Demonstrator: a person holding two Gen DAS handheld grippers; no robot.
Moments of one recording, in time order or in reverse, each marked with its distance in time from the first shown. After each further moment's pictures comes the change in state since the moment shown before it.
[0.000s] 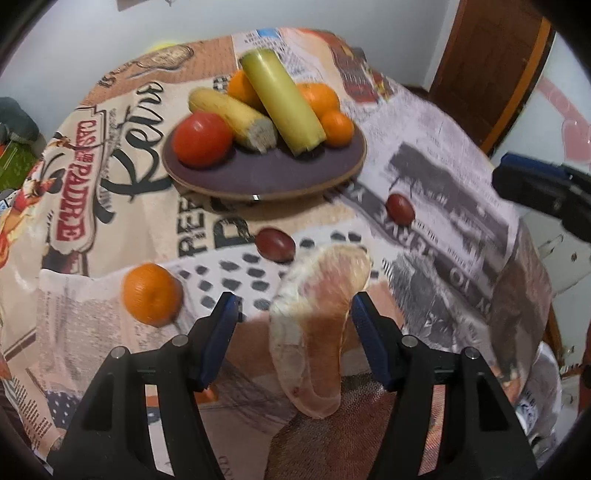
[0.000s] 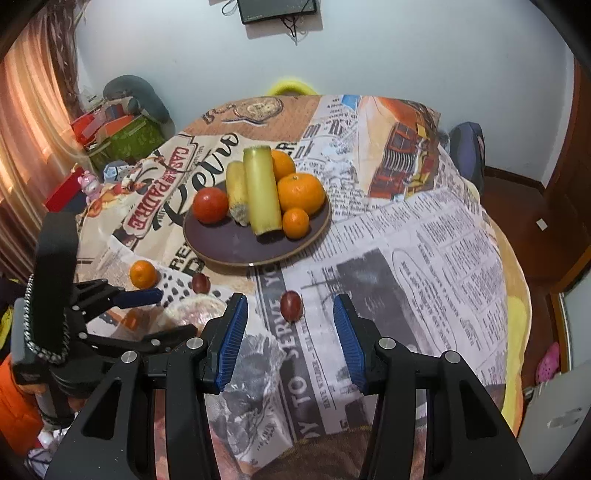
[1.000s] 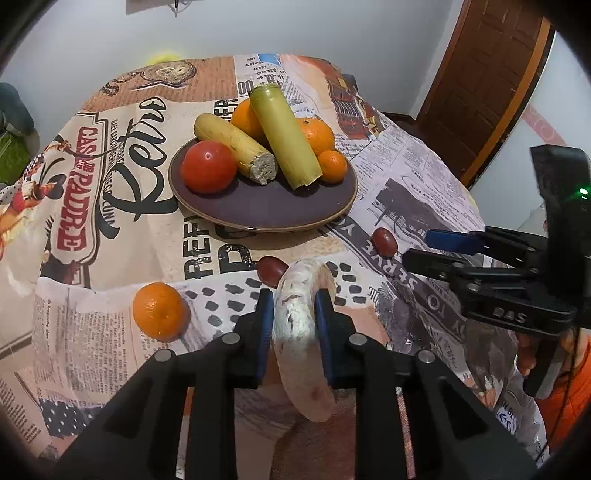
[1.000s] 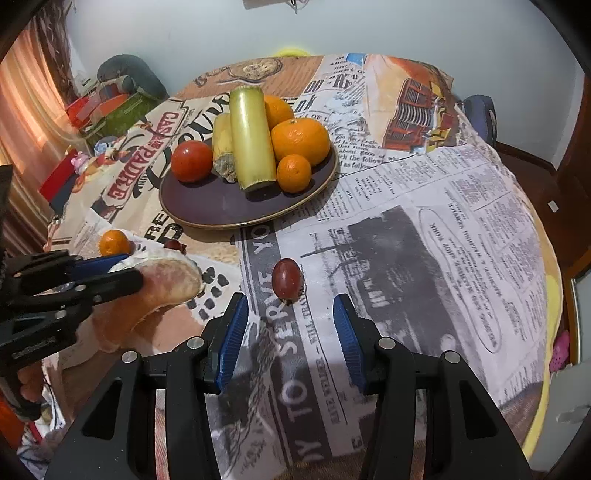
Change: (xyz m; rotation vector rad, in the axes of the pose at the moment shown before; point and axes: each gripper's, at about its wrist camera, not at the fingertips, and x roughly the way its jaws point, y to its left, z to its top) left arm -0.028 0.019 0.004 -0.046 -0.107 -0.093; right arm 0.056 -0.004 -0.014 0.011 0.105 0.031
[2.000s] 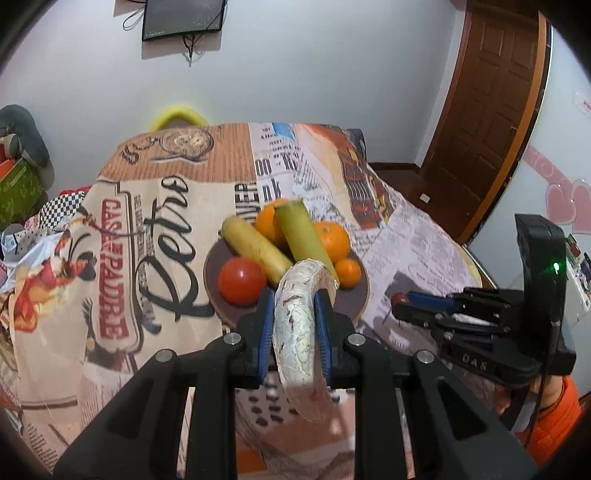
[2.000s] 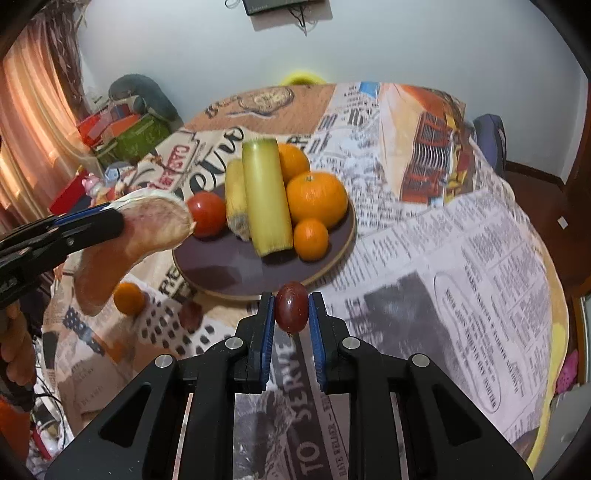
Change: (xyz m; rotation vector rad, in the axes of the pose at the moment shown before) left arm -0.043 0.014 0.068 -0.007 -0.211 0.039; right arm -0.010 0.007 0.041 -0.012 -0.106 0.044
